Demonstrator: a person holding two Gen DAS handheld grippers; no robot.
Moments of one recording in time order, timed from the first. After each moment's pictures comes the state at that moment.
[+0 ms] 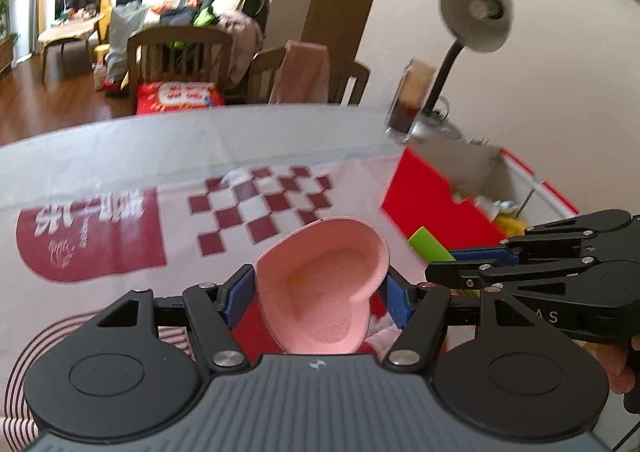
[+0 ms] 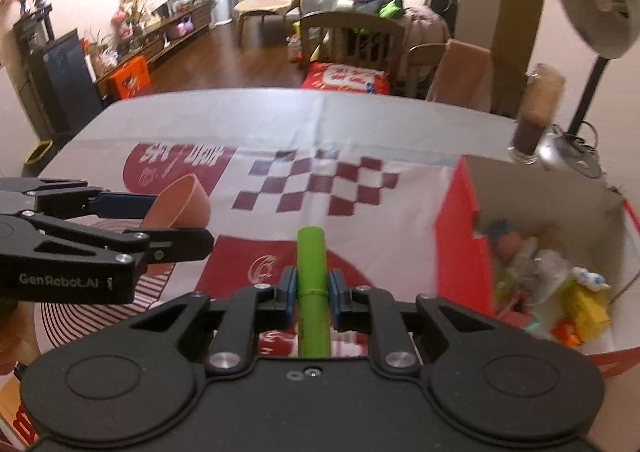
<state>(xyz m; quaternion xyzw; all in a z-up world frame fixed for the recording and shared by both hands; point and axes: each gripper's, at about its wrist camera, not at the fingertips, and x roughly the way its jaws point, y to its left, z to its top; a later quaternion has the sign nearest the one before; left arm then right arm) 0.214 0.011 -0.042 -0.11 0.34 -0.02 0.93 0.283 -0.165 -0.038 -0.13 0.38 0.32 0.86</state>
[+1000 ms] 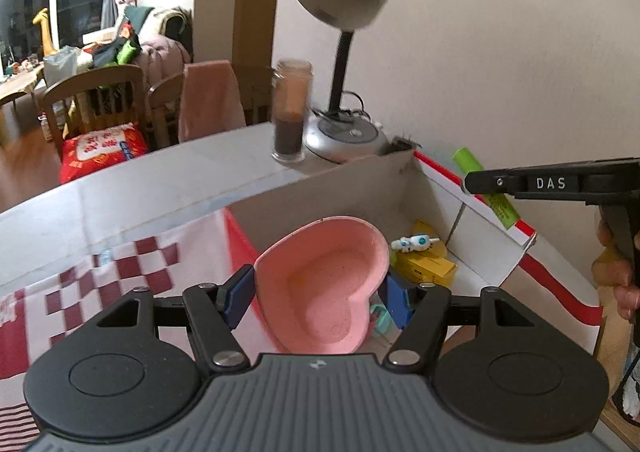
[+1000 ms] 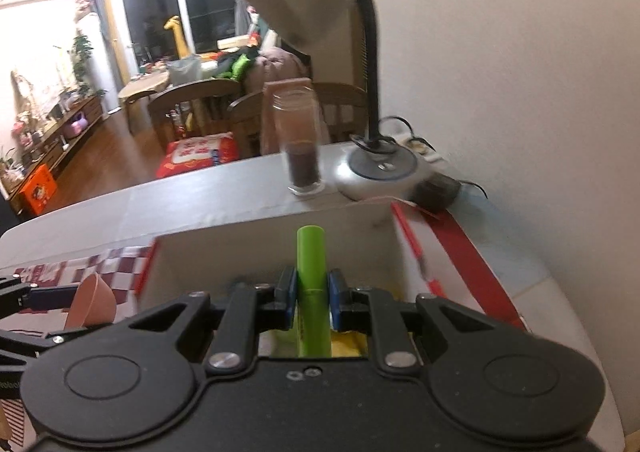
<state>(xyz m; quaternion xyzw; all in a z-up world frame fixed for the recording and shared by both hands) 0.345 -0.173 -0.021 -0.03 0.36 -0.07 0.93 0.422 -0.387 -0.017 -0.01 0.35 0.18 0.92</state>
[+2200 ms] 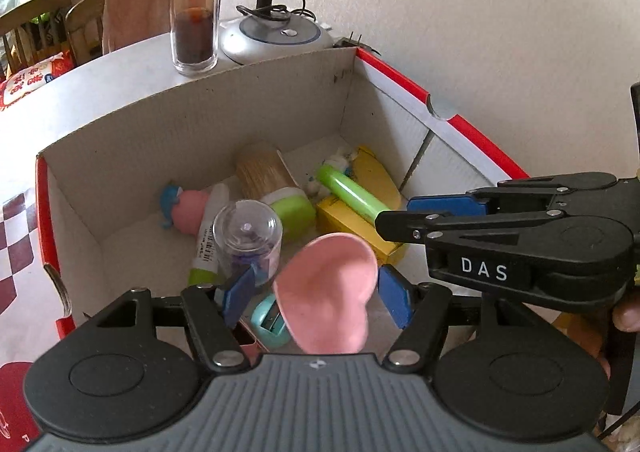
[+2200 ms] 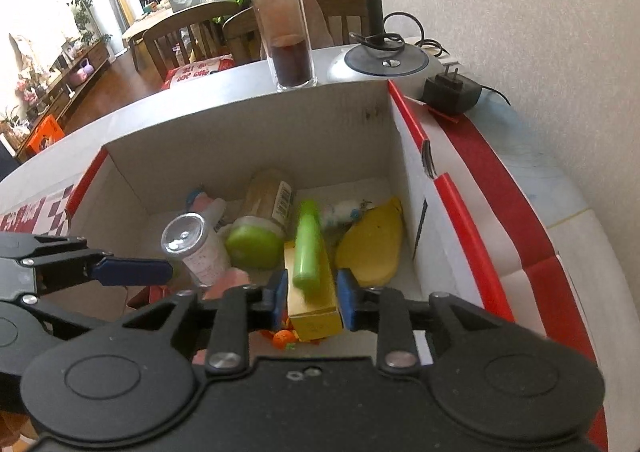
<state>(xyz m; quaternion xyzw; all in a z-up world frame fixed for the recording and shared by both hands) 0.424 -0.257 -0.090 -0.04 0.47 -0.13 0.87 0.447 -0.405 -0.087 -0.02 0.45 0.21 0.87</state>
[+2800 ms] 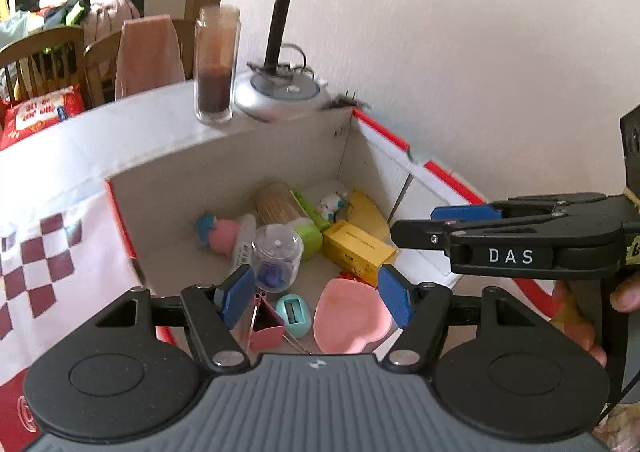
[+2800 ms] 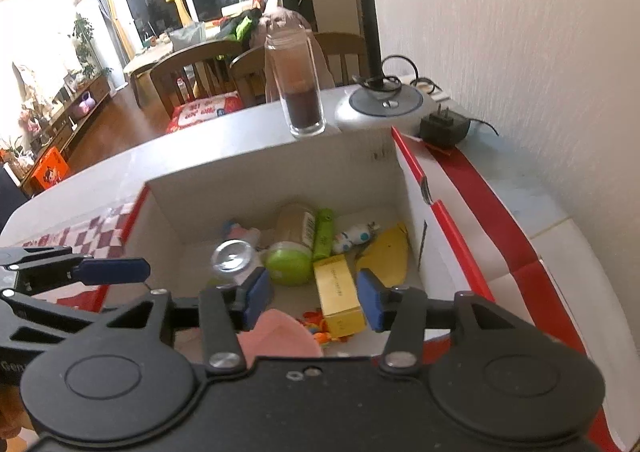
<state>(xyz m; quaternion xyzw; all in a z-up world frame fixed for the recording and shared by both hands) 0.376 -0.220 -0.044 -0.06 0.40 -0.14 0.90 0.410 -0.402 -0.044 0.00 0.40 0.20 0.89</state>
